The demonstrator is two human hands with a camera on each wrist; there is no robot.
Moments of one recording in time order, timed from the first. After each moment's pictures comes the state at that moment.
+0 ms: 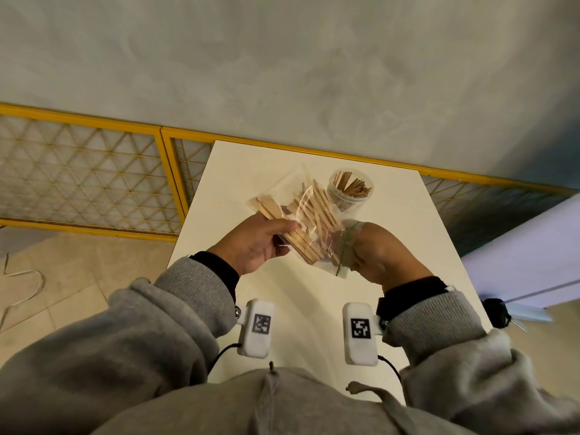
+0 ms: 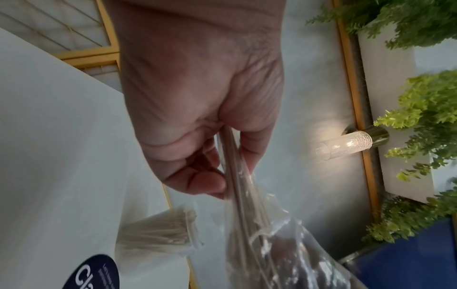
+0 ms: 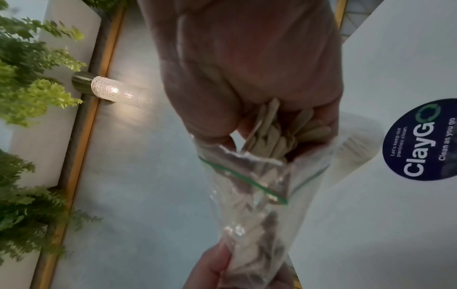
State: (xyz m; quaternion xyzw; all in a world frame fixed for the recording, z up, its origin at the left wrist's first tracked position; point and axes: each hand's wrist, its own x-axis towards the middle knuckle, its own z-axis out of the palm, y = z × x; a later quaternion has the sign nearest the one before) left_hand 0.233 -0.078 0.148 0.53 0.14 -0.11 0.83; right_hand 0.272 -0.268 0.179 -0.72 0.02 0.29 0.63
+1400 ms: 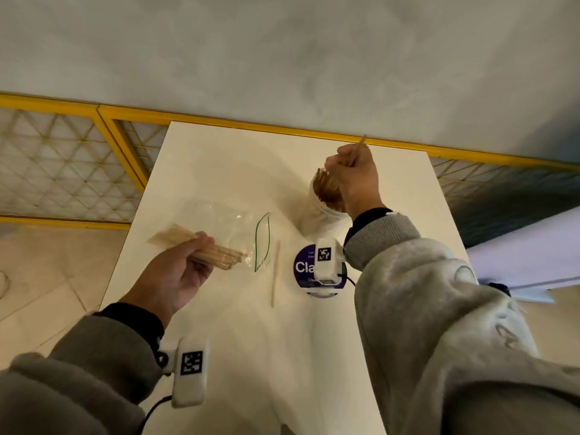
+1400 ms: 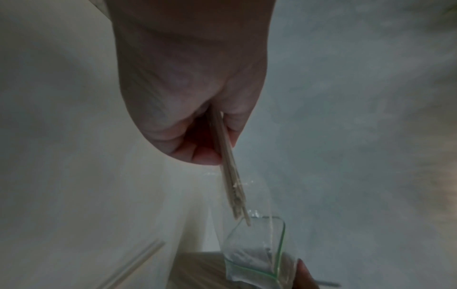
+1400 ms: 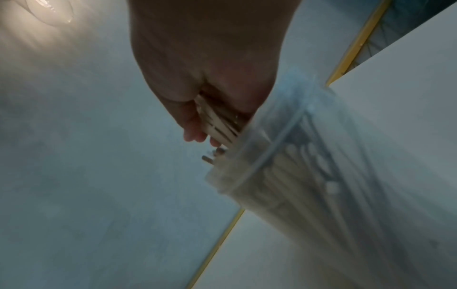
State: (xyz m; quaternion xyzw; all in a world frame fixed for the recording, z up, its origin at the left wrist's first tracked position) left_hand 0.313 -0.031 0.058 0.33 0.39 0.01 0.86; right_hand 0.500 -0.259 0.119 -0.77 0.01 0.01 0.64
